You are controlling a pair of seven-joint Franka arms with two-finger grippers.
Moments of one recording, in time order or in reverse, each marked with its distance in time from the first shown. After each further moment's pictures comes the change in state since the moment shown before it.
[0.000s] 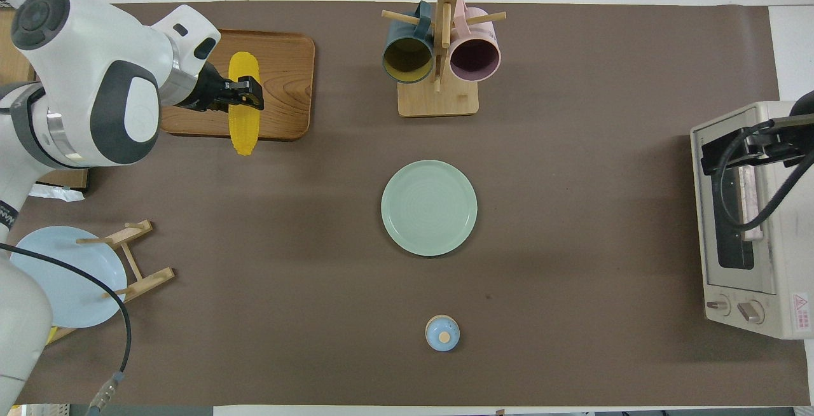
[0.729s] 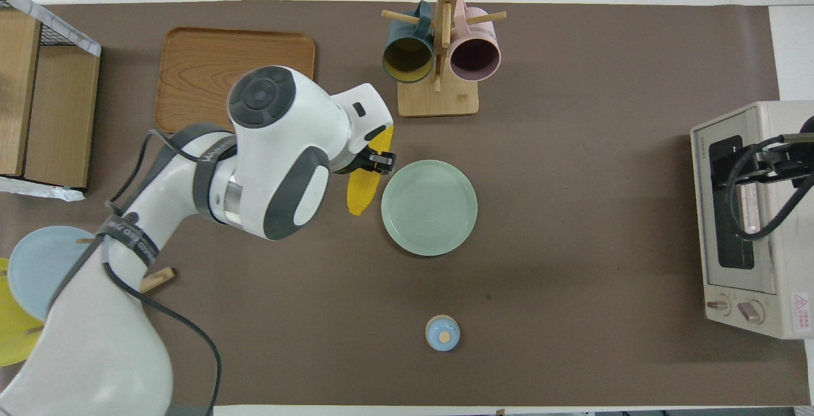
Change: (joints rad) left arm -0.364 -0.274 -0.003 -0.329 -0.028 0.035 -0.022; right arm -0.090 -0.044 0.062 -0.078 0.000 0.002 0.012
